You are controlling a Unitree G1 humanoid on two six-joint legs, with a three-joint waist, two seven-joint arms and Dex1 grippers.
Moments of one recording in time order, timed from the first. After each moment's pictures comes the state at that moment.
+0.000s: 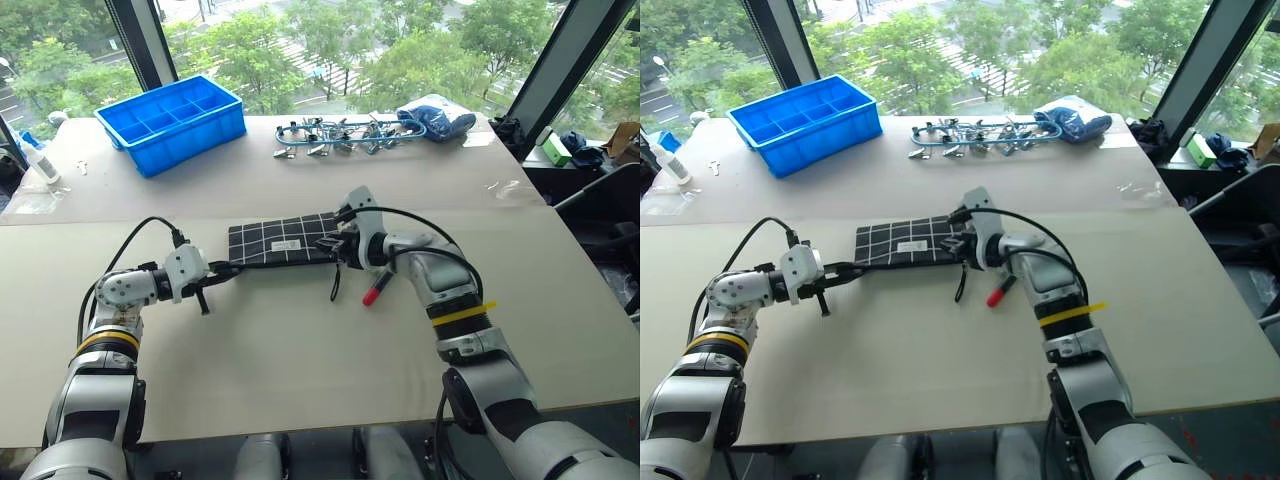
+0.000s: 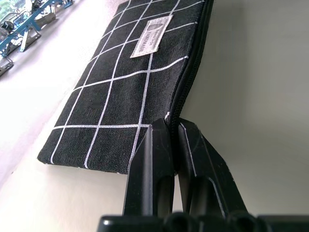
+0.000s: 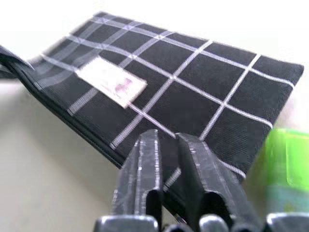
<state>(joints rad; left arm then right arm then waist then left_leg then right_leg) -0.61 0.65 0.05 0.97 -0.15 -0.63 -1.25 -0.96 -0.26 -0.10 0.08 0.43 1.12 0.75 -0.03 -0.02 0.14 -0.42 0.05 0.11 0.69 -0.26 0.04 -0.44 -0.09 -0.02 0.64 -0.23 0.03</state>
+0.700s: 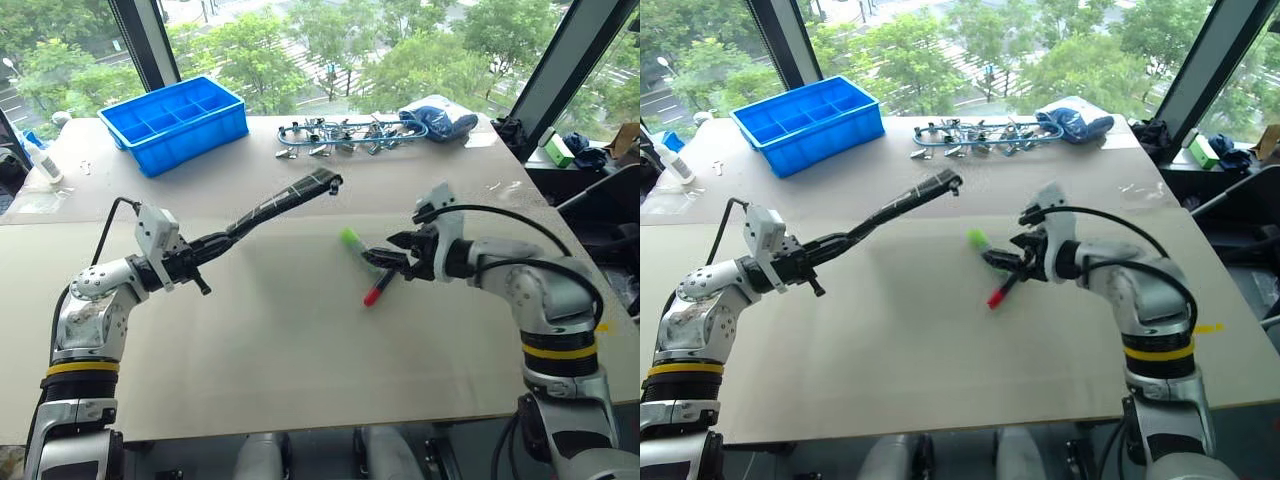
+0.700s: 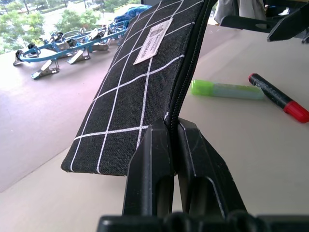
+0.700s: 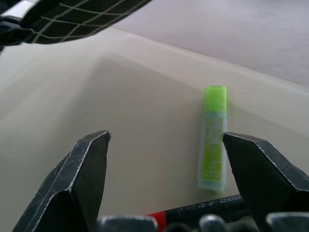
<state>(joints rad) -0.37 0.67 0.11 0.16 -0.38 0.26 -0.97 -0.62 -0.38 0.00 -0.20 0.42 1.15 0.53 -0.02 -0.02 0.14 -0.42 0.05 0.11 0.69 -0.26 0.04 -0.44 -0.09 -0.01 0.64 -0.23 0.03</state>
